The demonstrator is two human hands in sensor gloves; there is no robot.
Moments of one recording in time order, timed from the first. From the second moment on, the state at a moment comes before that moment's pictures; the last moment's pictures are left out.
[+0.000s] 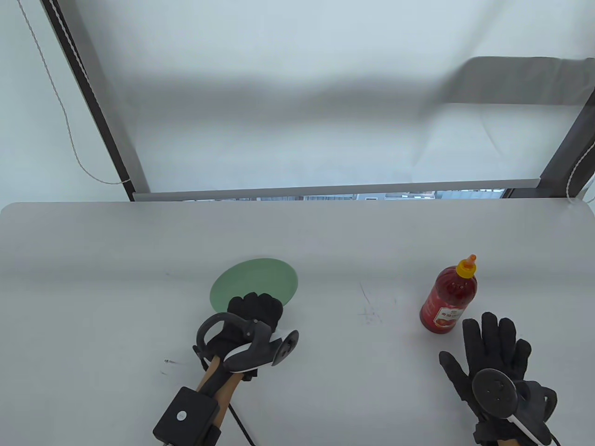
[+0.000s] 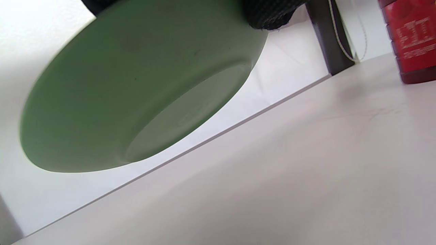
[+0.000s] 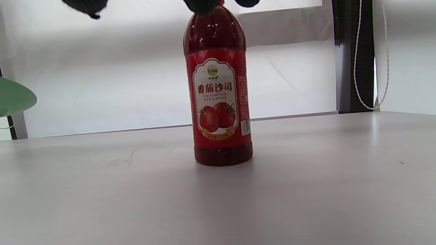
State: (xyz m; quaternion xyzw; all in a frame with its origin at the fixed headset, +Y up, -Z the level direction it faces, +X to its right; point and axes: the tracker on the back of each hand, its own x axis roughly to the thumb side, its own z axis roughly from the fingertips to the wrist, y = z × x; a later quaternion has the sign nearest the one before) left_hand -0.071 -0.686 -0.321 0.11 -0.23 -0.18 0.95; right_hand 0.314 -0.712 -0.242 0.00 -0.11 0.99 0.06
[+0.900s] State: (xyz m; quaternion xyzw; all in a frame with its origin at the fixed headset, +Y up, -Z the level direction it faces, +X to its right) left_hand 0.057 -0.750 -0.318 0.05 -0.34 -0.15 0.93; right_hand 0.312 -0.710 -0.240 0.02 -0.12 0.99 0.07
